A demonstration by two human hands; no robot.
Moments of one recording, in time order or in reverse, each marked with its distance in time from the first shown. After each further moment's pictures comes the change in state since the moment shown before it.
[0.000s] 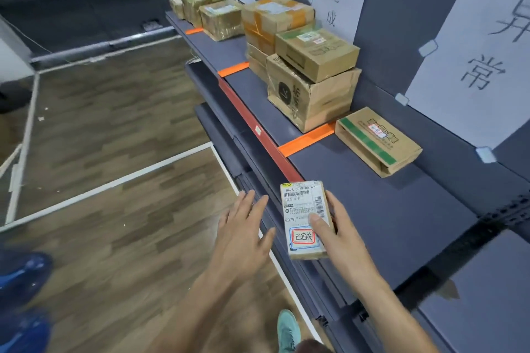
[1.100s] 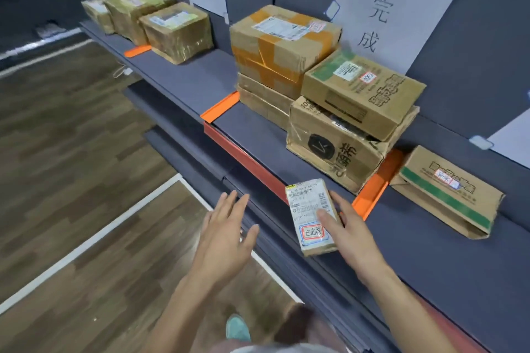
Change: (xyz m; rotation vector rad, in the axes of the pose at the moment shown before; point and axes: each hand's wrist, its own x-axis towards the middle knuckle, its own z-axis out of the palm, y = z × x) left_hand 0.306 -0.193 -0.111 -0.045 -0.145 0.188; right_hand 0.272 -0.074 0.138 0.021 0.323 0.150
